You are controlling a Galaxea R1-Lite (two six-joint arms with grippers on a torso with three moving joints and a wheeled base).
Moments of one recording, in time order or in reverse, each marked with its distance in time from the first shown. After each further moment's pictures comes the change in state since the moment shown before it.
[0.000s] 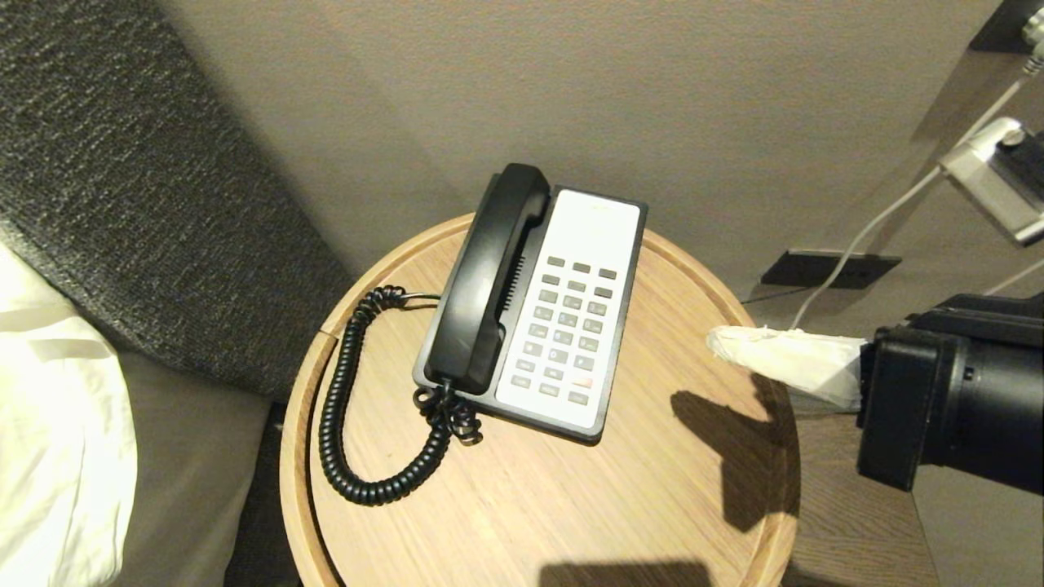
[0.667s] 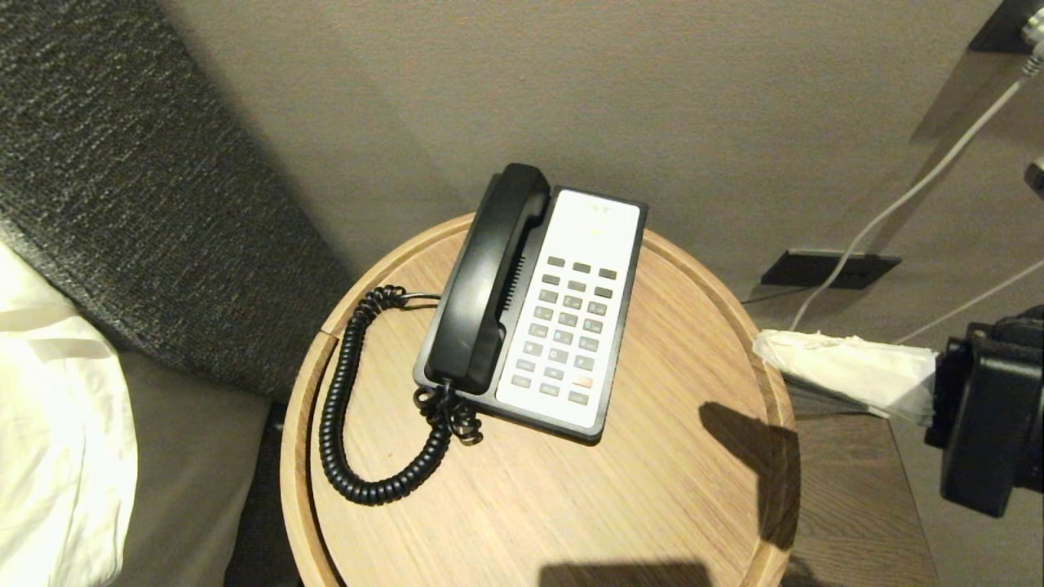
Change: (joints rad) left arm 0.017 -0.297 0.308 -0.287 -0.567 0.394; right arm 0.001 -0.085 0.055 -0.001 0.001 -0.002
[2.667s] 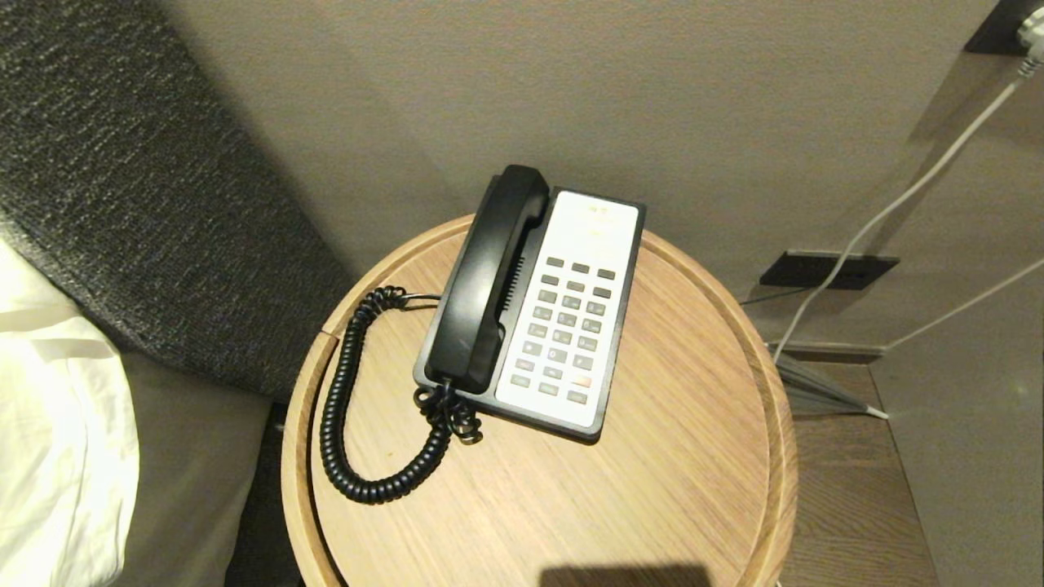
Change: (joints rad) left arm -0.001 -0.023 0.022 -0.017 -0.039 0.084; right arm -0.981 -1.114 0.780 0.204 0.237 -0.279
